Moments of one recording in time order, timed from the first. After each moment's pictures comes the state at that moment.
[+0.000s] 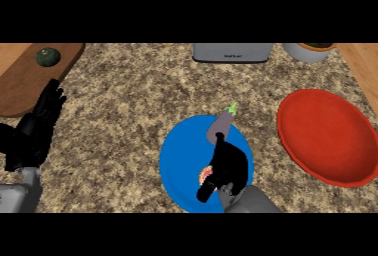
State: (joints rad) left arm -0.14 0.41 -0.02 -1.53 0.15 0.19 0.11; right arm -0.31 -0.01 0.64 -1.38 0.76 -0.06 1.13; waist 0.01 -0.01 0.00
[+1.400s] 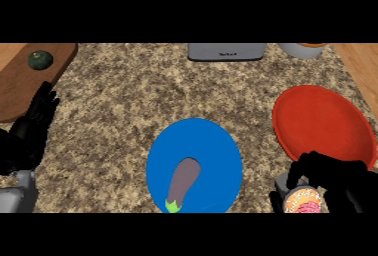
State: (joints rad) left arm -0.11 0.39 0.02 -1.54 0.12 0.18 0.10; right arm -0.06 -0.66 0.52 -2.31 0.85 -0.05 0.67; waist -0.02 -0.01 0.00
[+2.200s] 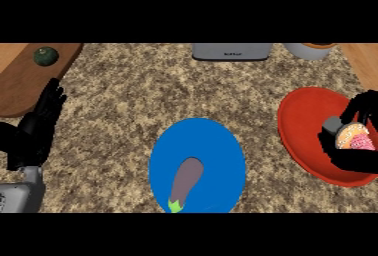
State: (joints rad) left arm -0.14 0.35 0.03 -1.54 0.08 0.16 0.12; right arm -0.14 -0.63 0.03 -1.95 0.43 0.01 0.32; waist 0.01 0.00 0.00
